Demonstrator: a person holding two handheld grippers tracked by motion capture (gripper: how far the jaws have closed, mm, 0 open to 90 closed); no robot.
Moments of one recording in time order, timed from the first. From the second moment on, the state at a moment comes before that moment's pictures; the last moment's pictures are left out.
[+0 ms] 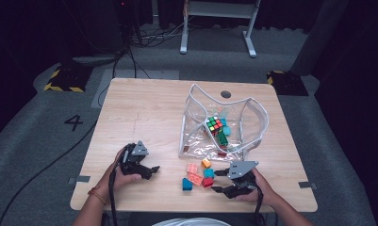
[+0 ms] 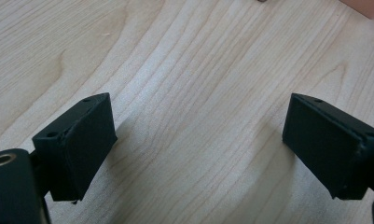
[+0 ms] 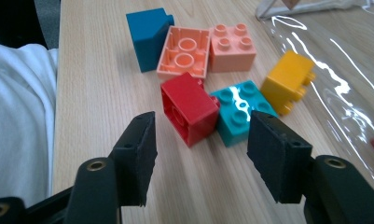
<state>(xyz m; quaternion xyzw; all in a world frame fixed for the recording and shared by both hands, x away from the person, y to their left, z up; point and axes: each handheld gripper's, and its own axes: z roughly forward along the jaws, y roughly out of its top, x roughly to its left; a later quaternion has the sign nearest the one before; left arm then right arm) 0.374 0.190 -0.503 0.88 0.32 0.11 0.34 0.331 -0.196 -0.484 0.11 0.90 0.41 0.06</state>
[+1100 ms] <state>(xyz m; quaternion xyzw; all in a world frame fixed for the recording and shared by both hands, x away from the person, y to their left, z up) 0.374 0.190 -0.503 0.88 0.32 0.11 0.34 0.326 -0.182 -0.483 0.06 0.91 0.39 0.07</state>
